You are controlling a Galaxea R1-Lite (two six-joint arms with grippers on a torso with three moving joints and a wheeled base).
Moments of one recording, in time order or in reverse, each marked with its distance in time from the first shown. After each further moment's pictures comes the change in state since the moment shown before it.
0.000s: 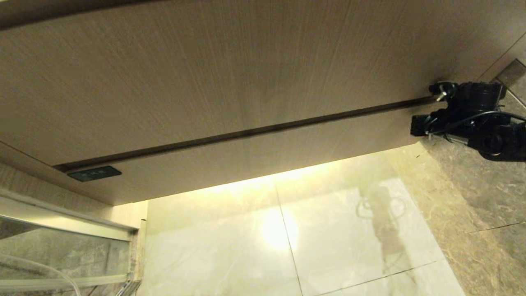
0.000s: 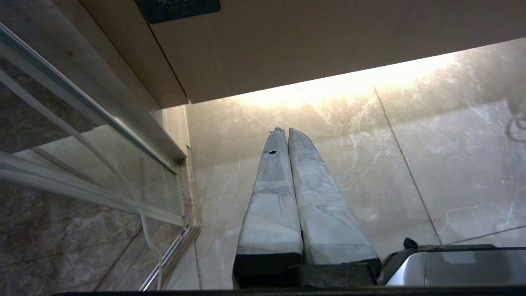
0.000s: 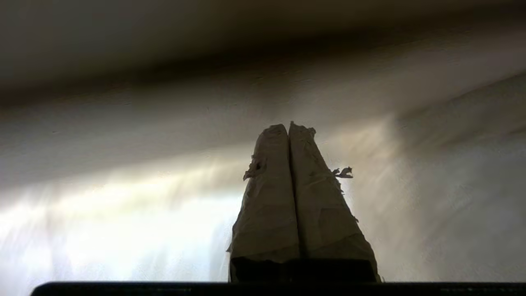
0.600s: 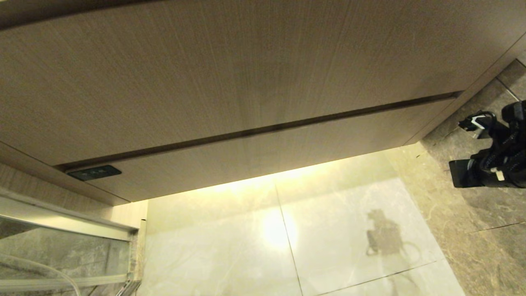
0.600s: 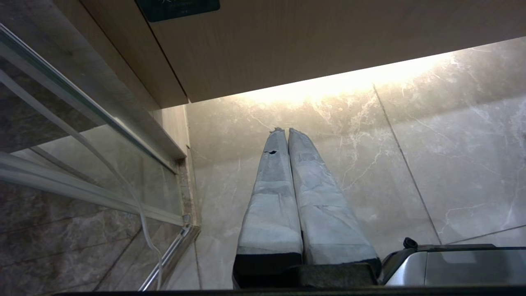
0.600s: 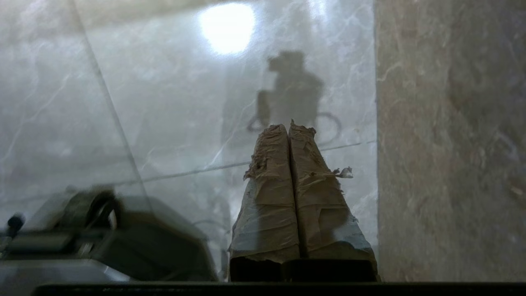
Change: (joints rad) left arm 0.000 0.000 0.000 0.000 0.001 0.000; right arm 0.000 -0.445 0.355 0.511 -0.003 -0.024
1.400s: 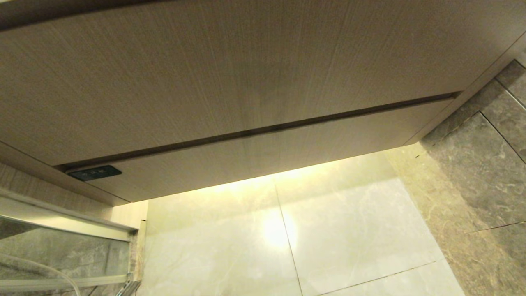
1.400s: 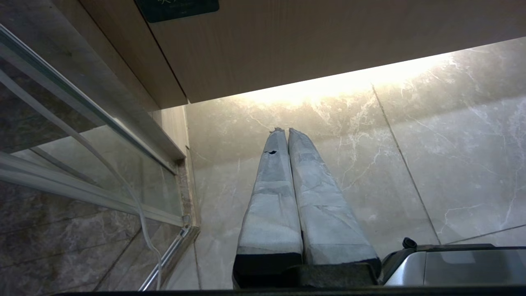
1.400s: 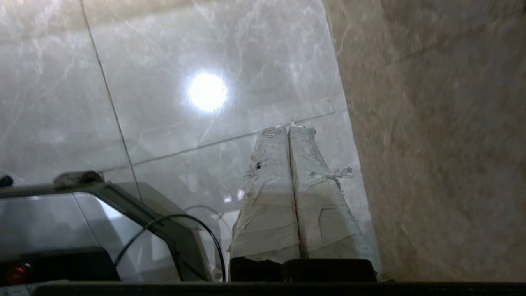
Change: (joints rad) left arm 0.000 0.000 0.000 0.000 0.000 0.000; right arm 0.001 -1.065 0.706 0.072 -0.084 0.024
